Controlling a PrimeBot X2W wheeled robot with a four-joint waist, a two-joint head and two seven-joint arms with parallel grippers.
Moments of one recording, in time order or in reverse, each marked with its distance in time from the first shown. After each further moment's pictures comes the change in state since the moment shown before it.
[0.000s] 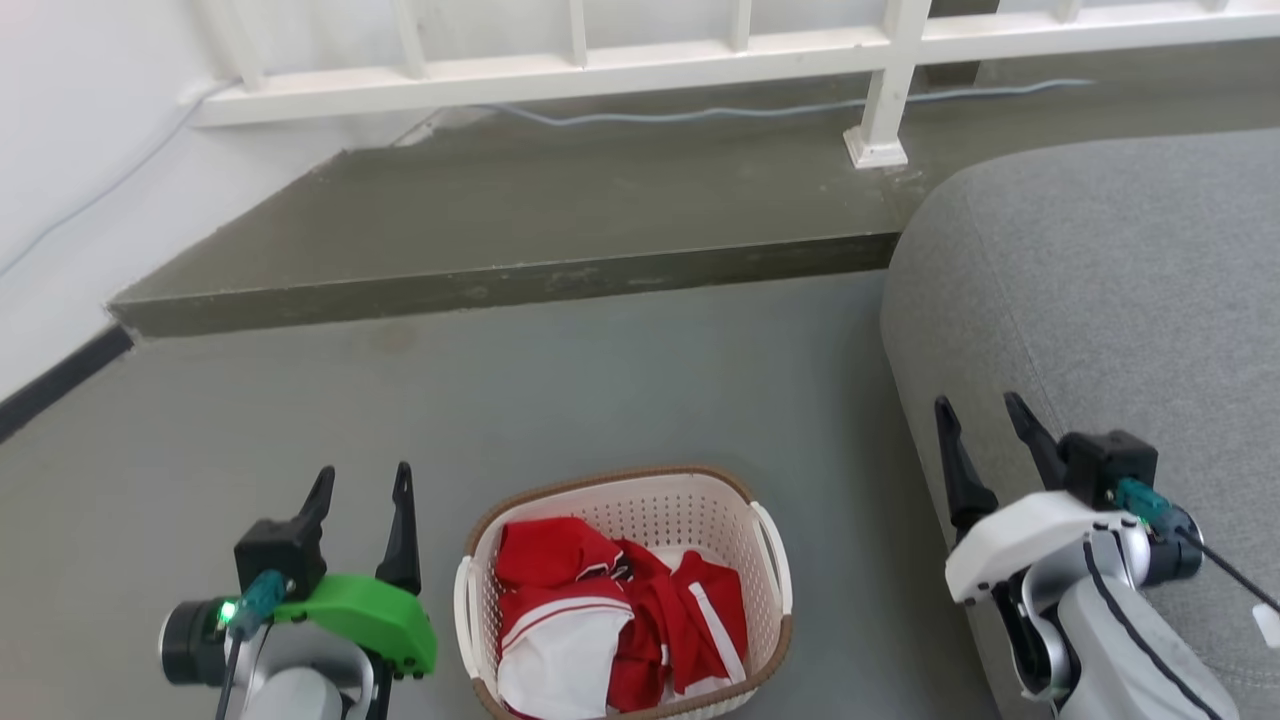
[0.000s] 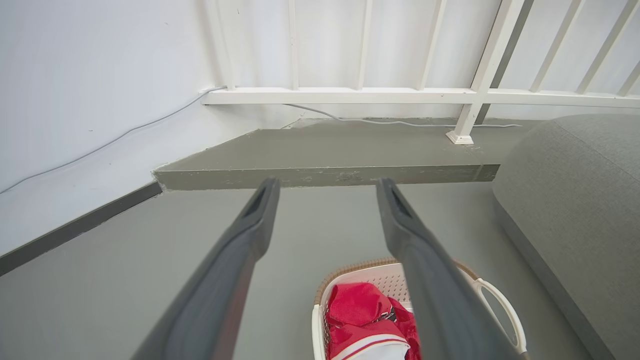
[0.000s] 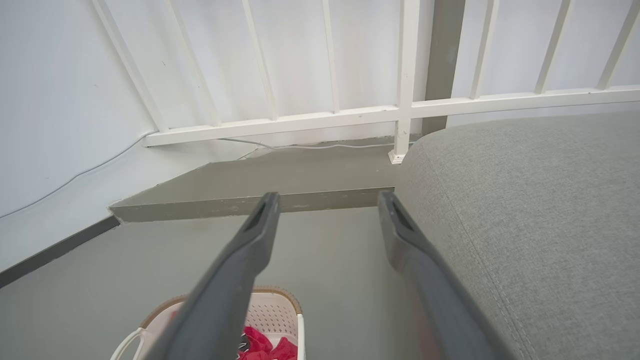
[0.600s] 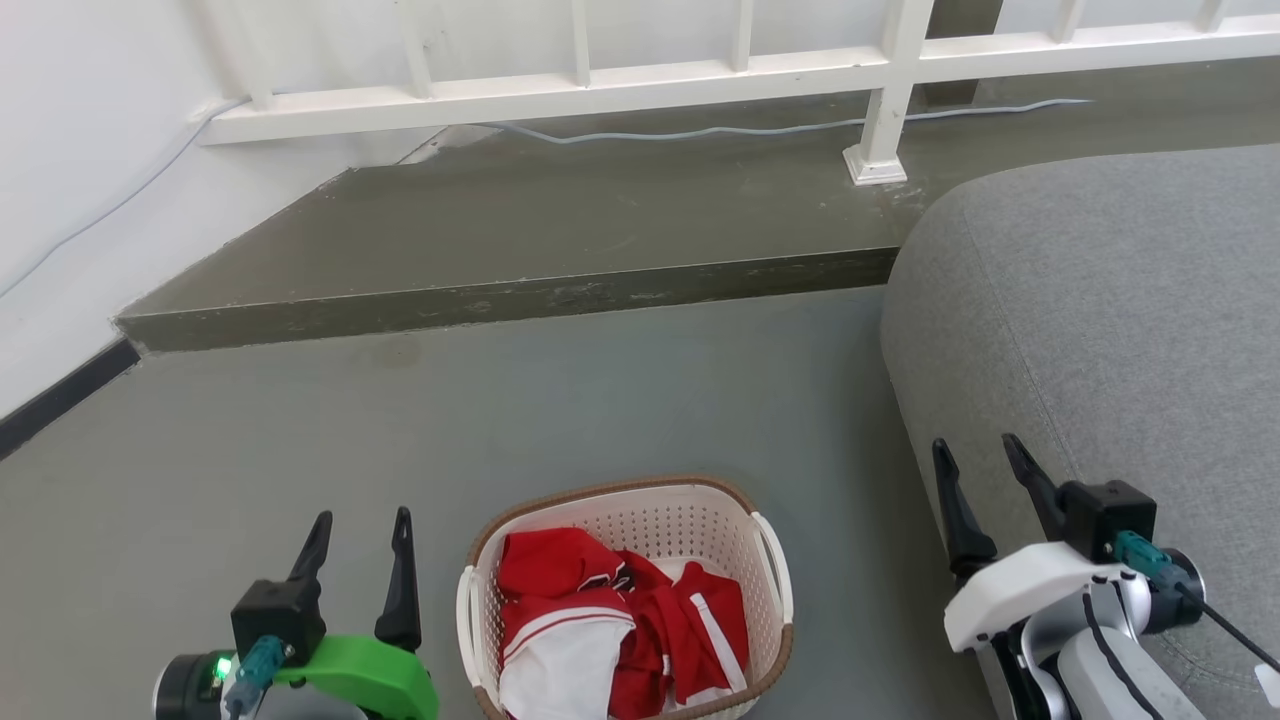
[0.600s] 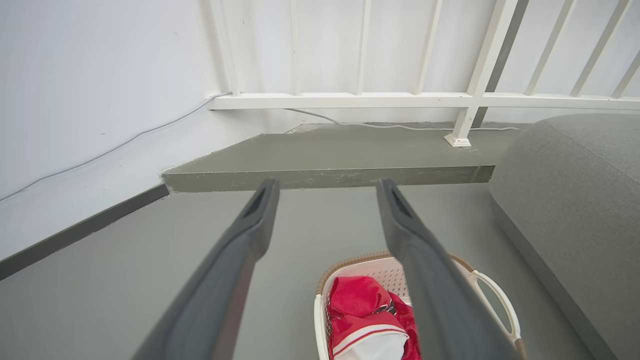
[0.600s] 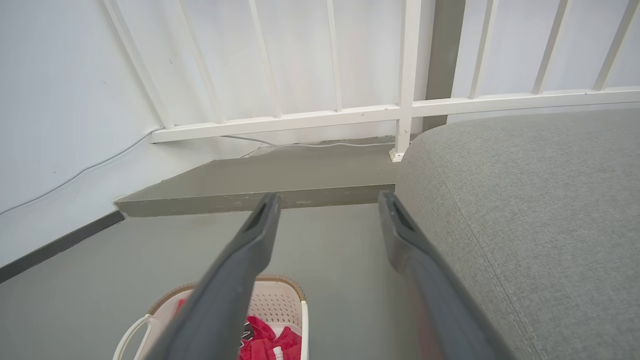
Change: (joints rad) left arm 0.146 0.000 0.039 -0.142 0.055 0.010 0.000; right arm 0.116 0.013 -0.015 -0.097 -0.037 -0.017 0.000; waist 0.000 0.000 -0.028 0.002
